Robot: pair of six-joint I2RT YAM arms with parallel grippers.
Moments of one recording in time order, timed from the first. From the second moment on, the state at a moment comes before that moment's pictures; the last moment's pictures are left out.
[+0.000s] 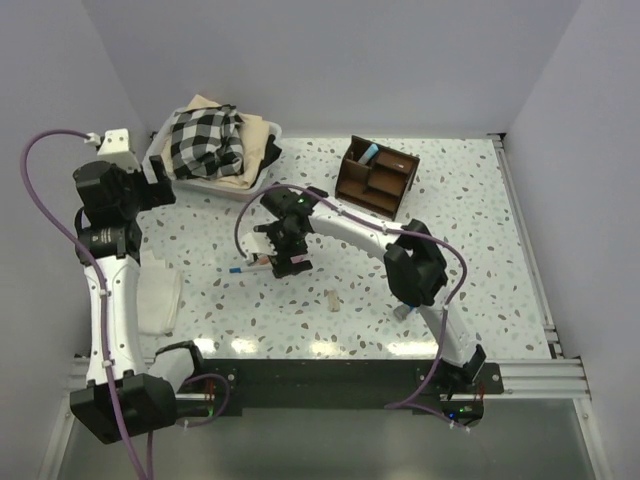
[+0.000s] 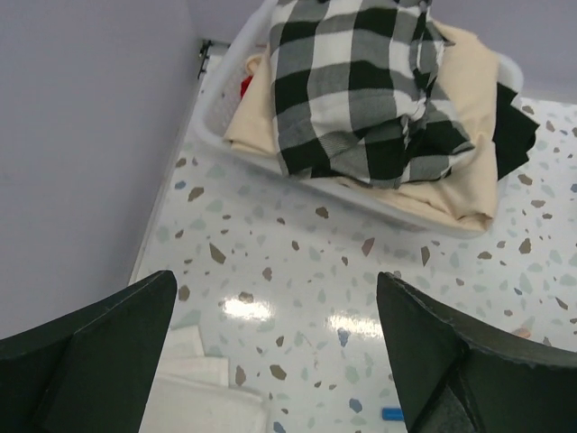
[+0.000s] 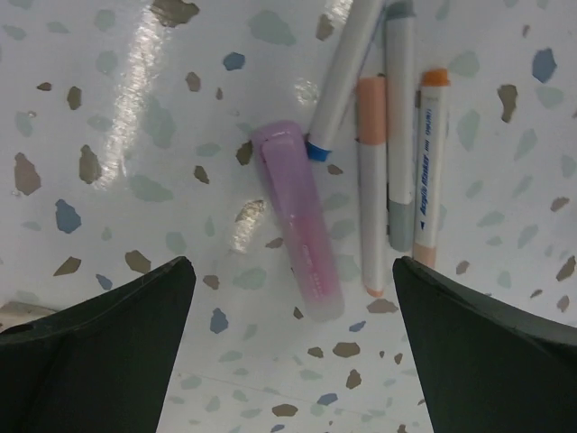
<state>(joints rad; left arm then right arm) 0.27 1.04 1.13 -0.40 0.12 0.01 0.89 2.24 1.98 -0.98 -0.30 -1.06</state>
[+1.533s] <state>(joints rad) 0.29 1.06 1.08 -0.45 0.18 0.00 0.93 2.44 2.18 -1.11 -0.30 -1.11</state>
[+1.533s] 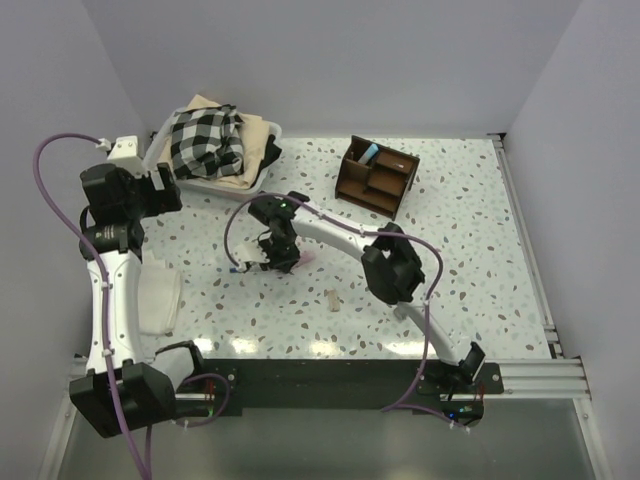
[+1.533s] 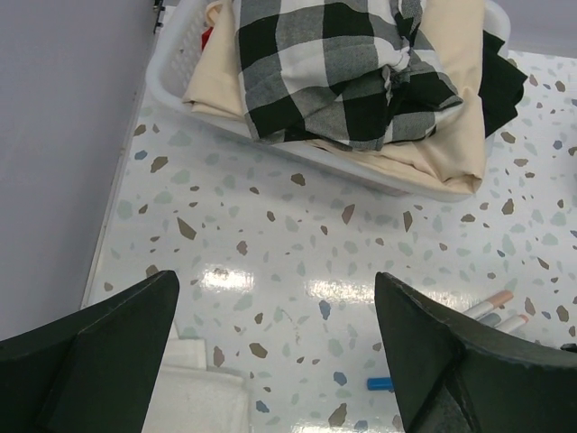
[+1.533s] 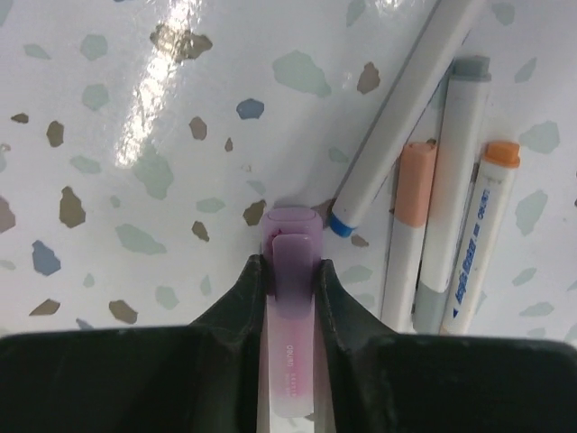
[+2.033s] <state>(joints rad) 0.29 1.19 1.01 -0.30 0.59 0.13 0.57 1.94 2.07 -0.72 -0.29 -0.54</state>
